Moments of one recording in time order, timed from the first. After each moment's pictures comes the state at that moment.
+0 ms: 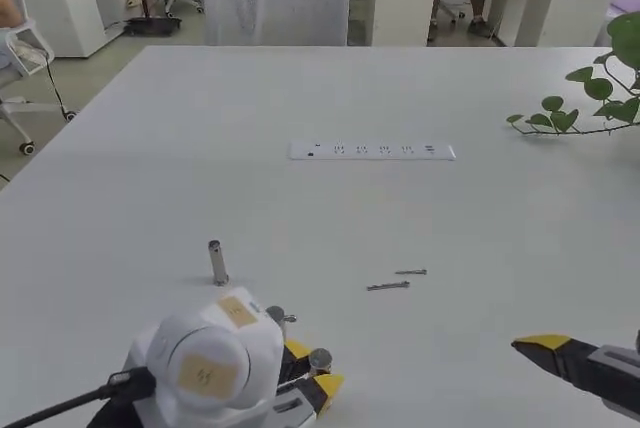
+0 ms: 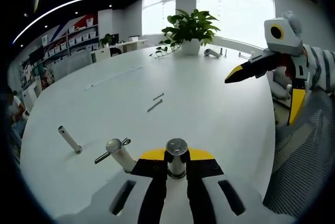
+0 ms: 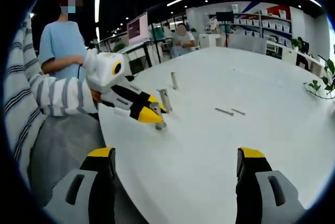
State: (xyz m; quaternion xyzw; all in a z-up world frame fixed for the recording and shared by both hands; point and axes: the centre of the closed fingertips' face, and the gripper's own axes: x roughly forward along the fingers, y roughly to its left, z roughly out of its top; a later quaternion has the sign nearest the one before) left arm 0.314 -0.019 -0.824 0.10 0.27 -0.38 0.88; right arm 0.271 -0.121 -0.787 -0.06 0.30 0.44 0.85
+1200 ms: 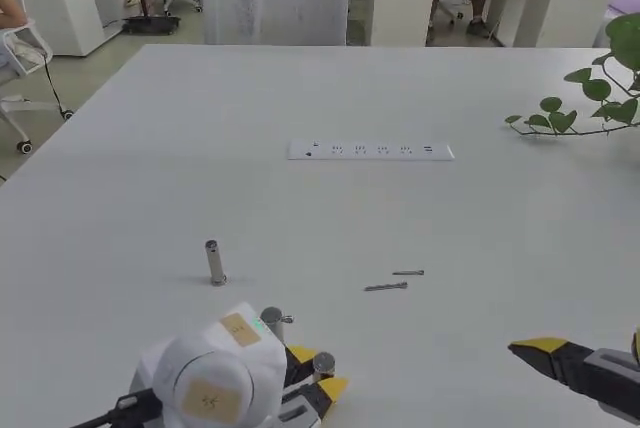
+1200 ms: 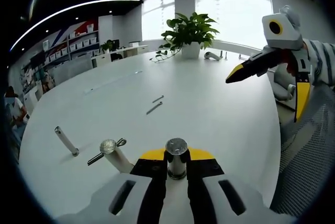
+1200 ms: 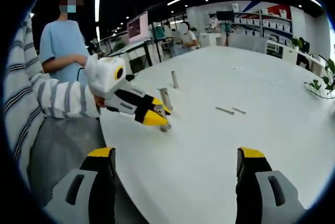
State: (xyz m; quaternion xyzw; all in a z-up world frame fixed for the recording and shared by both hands) left arm 0.319 -0.025 -0.832 0.10 0.25 -0.38 0.89; right arm 0.271 -0.120 -0.789 -0.06 0.30 0.44 0.84
